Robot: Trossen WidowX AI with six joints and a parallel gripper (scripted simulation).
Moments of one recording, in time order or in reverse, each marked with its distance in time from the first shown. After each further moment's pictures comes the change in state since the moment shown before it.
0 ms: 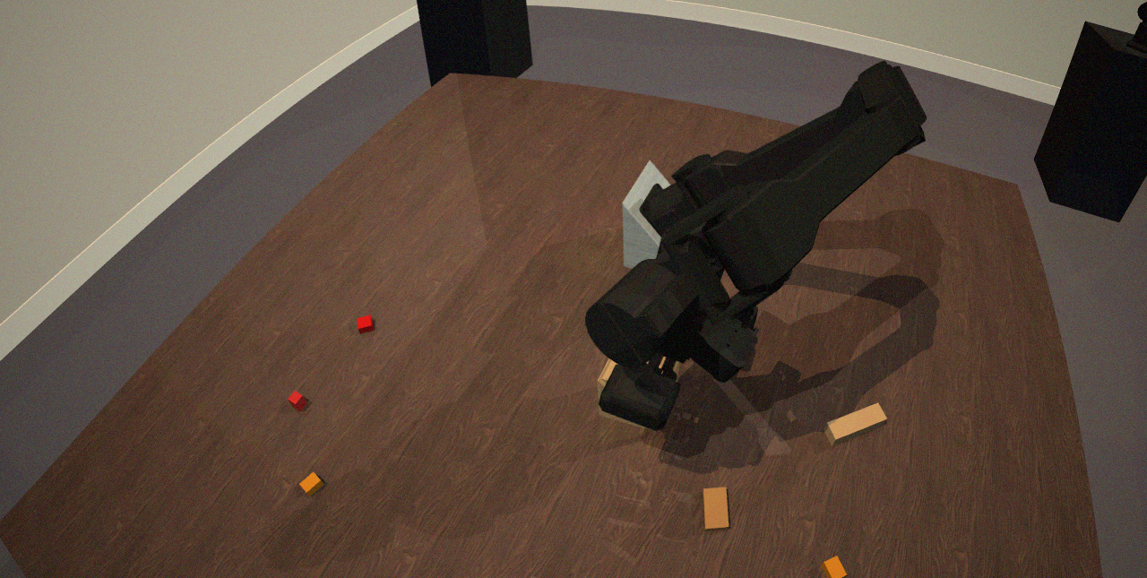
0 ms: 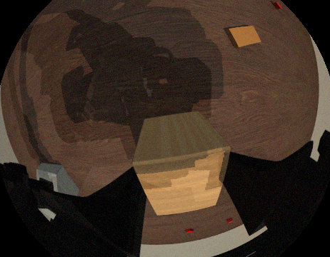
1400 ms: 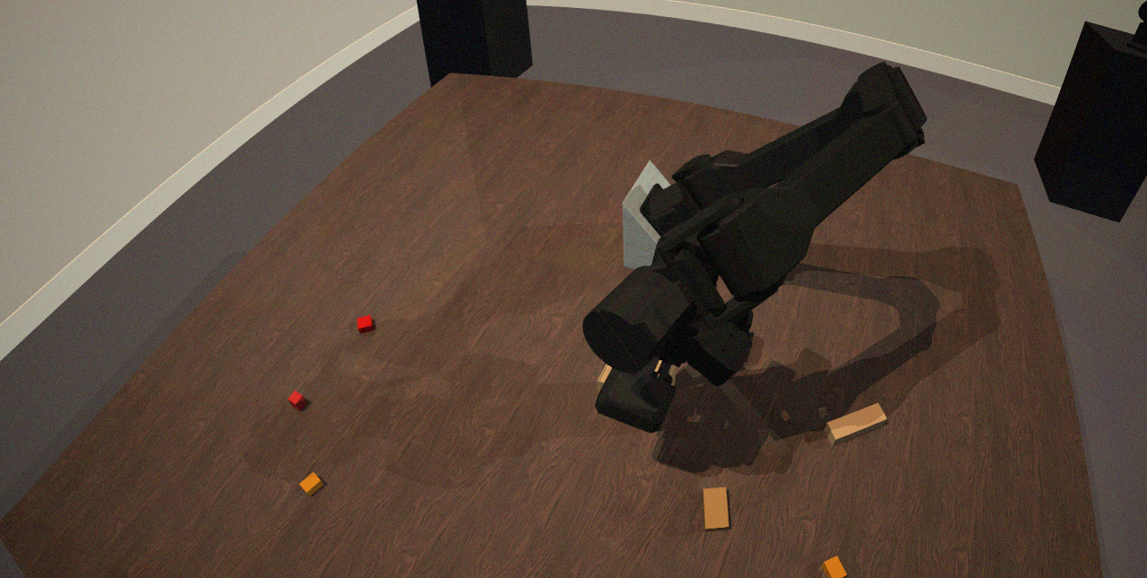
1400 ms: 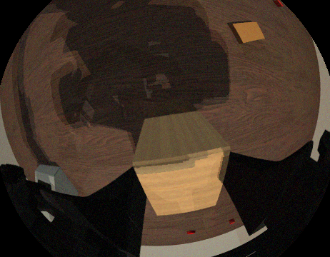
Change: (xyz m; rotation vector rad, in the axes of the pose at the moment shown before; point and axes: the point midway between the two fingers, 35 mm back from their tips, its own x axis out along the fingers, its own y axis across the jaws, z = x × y) arm 0.009 0.002 -0.002 0.007 -0.002 0.002
